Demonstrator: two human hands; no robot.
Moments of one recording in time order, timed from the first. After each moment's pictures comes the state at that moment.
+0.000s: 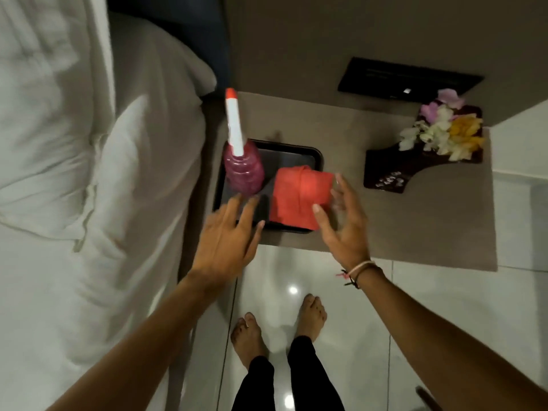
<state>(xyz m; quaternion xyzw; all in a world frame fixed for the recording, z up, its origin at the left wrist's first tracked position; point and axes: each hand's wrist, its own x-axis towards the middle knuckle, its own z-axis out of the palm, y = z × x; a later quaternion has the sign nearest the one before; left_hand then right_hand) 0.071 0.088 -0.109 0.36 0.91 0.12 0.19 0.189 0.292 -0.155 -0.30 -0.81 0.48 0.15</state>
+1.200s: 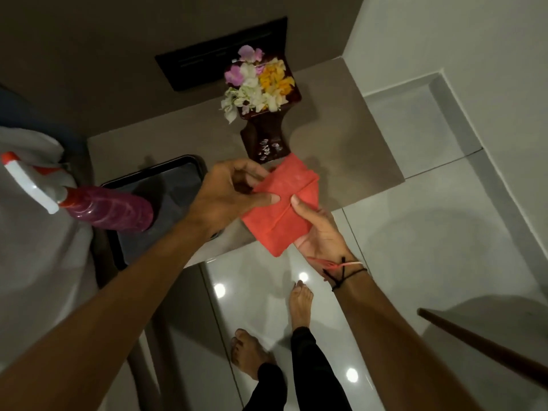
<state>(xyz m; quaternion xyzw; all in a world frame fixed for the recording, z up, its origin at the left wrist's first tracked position) 0.135 0.291 -0.057 0.35 0.71 0.39 0.47 0.314 0.340 -0.130 -0.38 -0.17 0.88 0.24</state>
